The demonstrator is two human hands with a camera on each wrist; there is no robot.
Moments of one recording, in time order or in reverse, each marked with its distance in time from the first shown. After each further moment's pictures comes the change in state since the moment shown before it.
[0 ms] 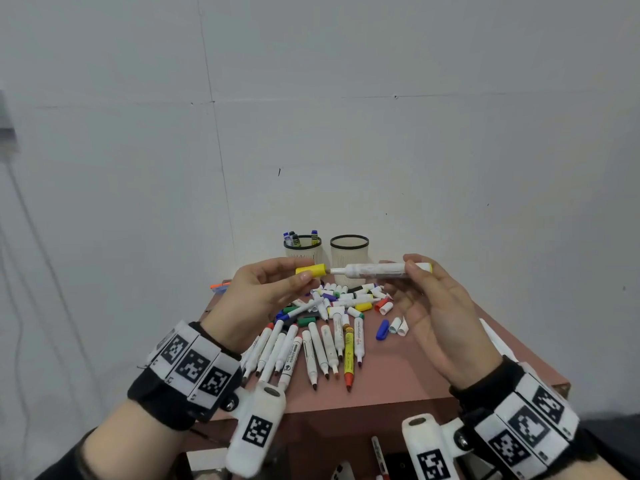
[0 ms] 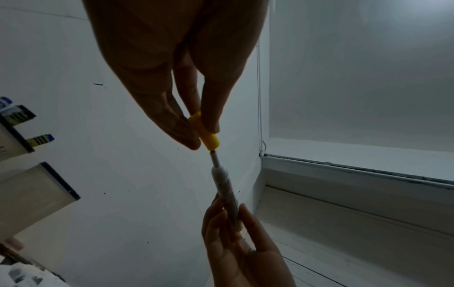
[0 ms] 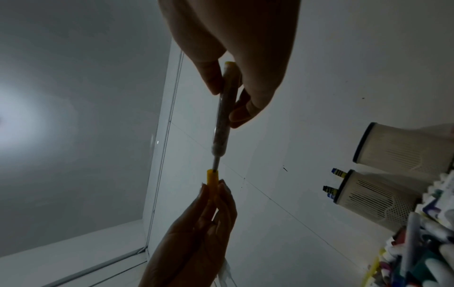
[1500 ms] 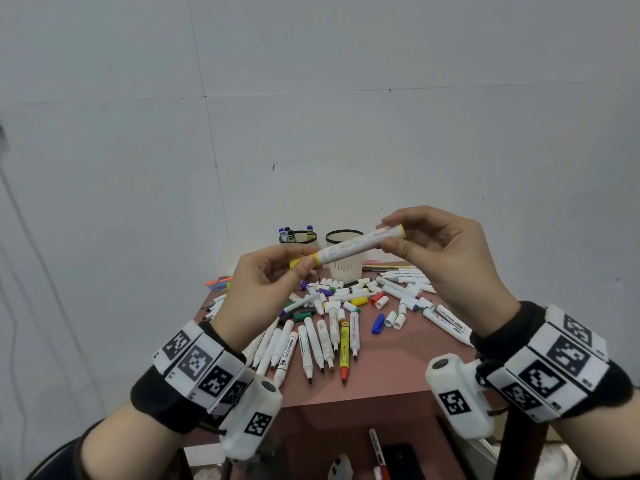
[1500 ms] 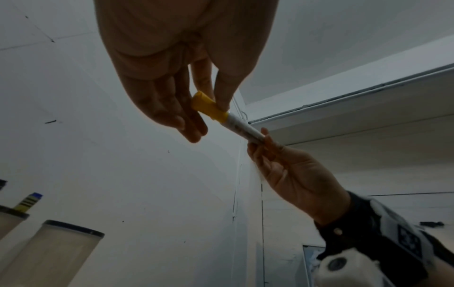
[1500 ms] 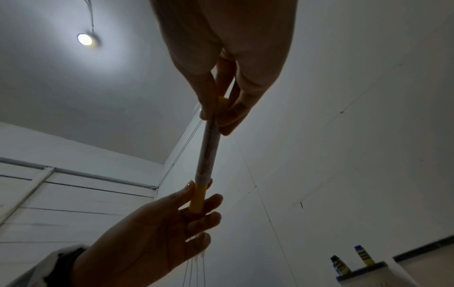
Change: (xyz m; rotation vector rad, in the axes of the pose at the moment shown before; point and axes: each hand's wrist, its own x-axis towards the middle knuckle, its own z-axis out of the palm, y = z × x) left_hand -0.003 -0.003 0.017 0.403 0.041 0.338; right_hand 0.014 -0.044 0.013 -0.599 -0.290 -0.357
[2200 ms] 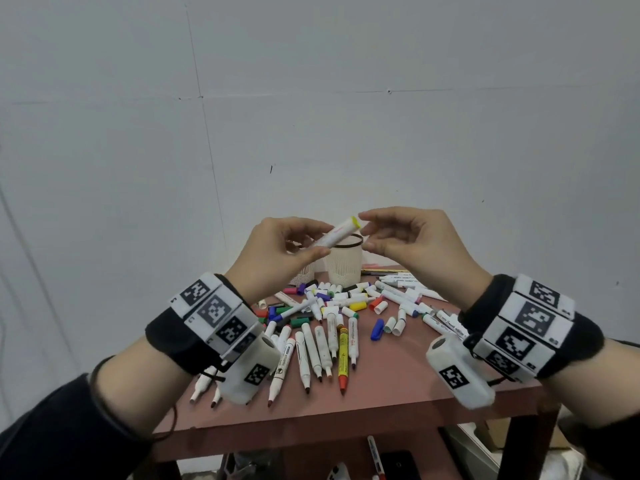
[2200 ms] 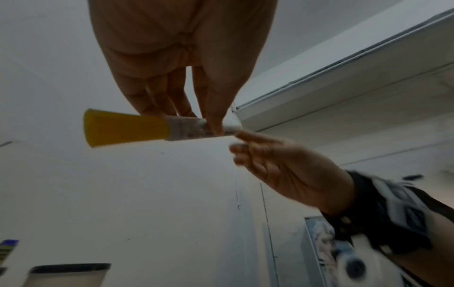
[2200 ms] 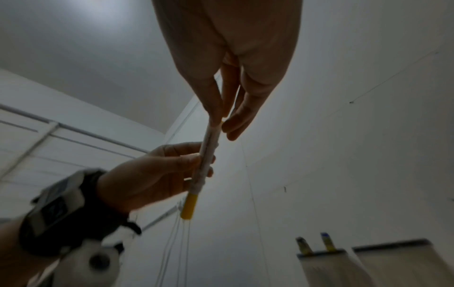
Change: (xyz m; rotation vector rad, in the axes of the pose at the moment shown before) left_hand 0.055 0.003 0.000 0.371 -0.142 0.139; right_hand 0.034 0.018 0.000 -0.250 -0.115 0.079
